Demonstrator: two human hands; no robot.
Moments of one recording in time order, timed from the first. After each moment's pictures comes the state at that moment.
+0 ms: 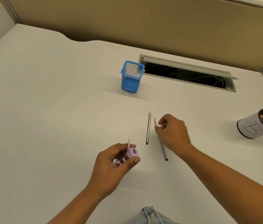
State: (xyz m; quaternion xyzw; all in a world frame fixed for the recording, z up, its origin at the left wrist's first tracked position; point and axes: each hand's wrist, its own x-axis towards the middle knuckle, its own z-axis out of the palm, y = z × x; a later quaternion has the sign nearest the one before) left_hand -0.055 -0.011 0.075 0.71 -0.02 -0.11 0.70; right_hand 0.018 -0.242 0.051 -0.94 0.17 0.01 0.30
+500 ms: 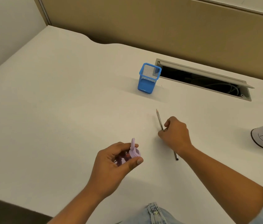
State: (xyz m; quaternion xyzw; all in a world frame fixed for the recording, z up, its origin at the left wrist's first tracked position) left_hand -0.083 0.021 0.102 0.72 -0.02 -0.07 0.69; right_hand 0.018 -0.211 0.049 -0.94 0.17 0.07 0.29
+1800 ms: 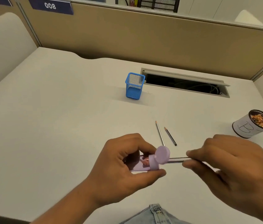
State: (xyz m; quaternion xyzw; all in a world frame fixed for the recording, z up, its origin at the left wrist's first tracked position) left_hand -0.088 0.000 0.198 0.76 -0.30 0.01 0.58; right_hand -0.130 -0.230 0.250 -0.95 -0.25 -0.15 0.15
